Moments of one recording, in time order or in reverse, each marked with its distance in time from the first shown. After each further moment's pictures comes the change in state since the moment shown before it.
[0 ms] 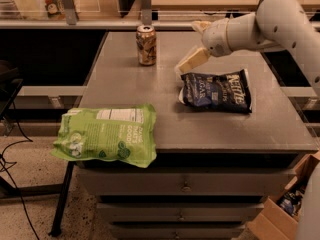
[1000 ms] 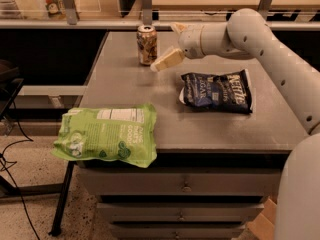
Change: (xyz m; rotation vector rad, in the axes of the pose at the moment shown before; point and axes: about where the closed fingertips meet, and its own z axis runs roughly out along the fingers) arm -0.021 -0.002 0.073 0.016 -0.128 0.025
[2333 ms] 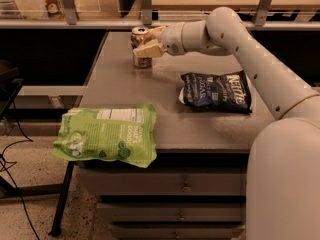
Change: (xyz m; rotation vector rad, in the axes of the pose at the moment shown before) arm -0.016 0.001 0.057 -0.060 -0.040 0.052
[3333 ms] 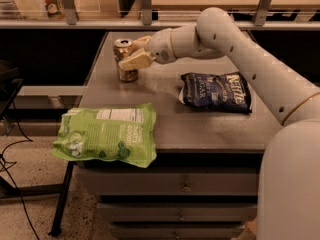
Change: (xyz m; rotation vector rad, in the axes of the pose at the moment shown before) arm -0.023 0.079 0.011 -0.189 -0.004 0.048
